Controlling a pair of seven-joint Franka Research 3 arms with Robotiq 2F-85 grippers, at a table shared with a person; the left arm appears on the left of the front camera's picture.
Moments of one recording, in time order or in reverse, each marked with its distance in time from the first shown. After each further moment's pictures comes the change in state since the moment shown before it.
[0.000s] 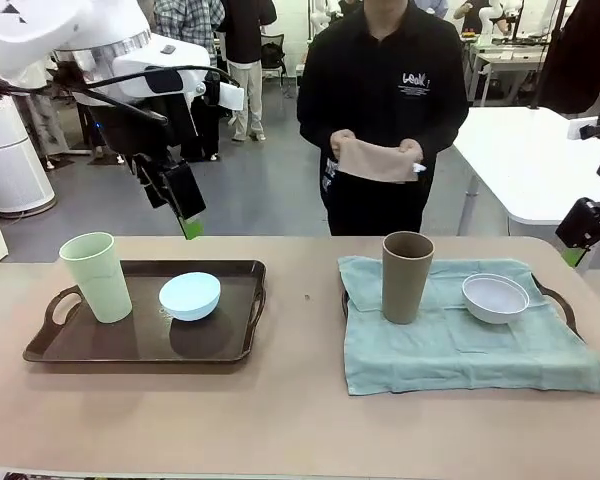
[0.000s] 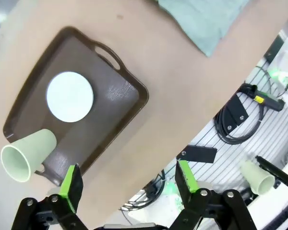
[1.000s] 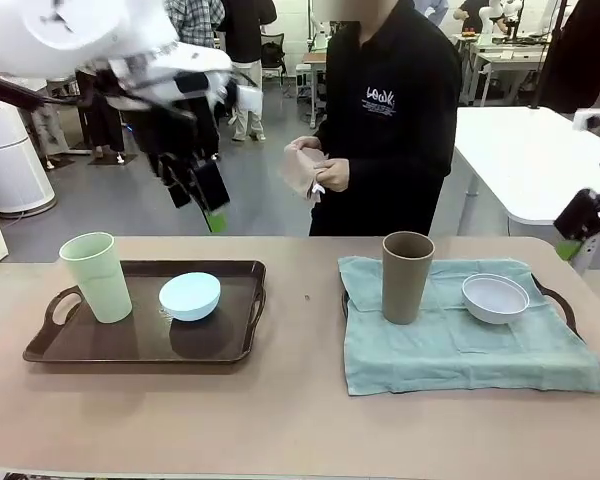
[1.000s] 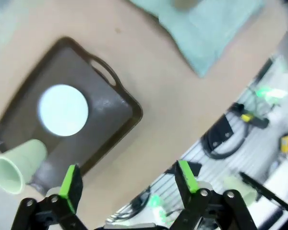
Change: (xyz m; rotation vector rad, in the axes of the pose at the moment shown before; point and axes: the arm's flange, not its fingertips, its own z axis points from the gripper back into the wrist) left arm 0.015 0.031 -0.001 -0.094 -0.053 0.117; right arm -0.012 0.003 0.036 0.201 -0.031 -0.046
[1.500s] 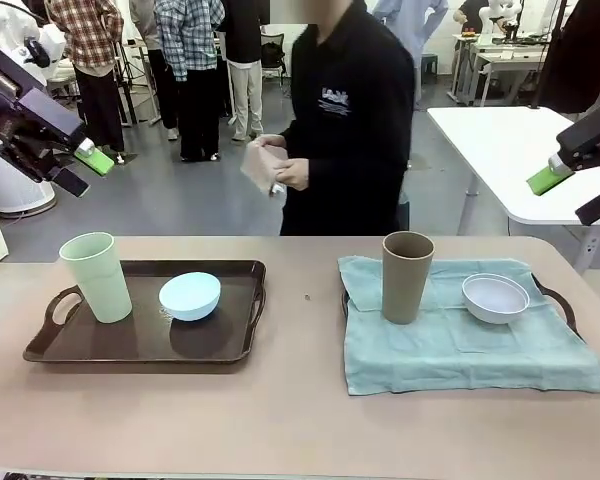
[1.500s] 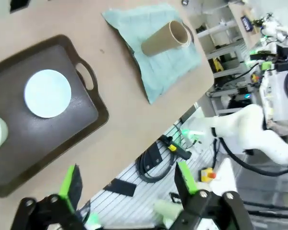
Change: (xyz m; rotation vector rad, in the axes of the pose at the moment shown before) left arm -0.121 0.126 0.040 -0.421 -0.271 0.324; right arm -0.014 0.018 0.047 0.446 -0.062 -0.056
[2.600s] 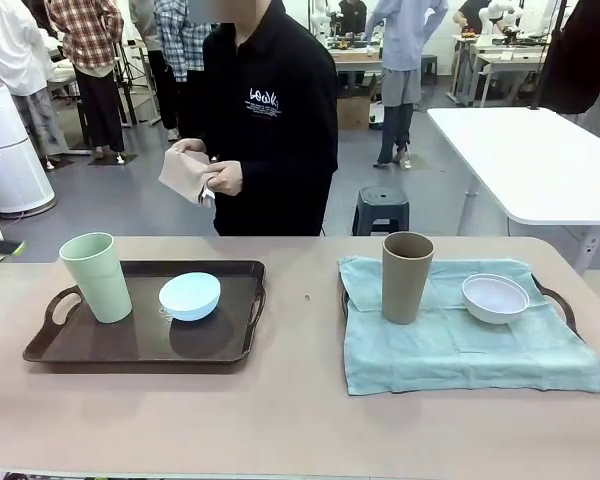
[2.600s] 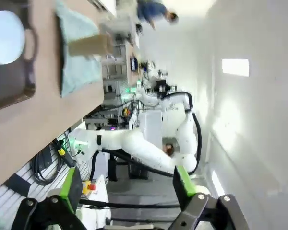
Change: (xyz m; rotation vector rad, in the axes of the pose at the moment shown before) left arm -0.143 0.152 0.001 -0.701 -0.154 0.486; right arm -0.036 -0.145 -0.017 0.918 0.098 -0.467
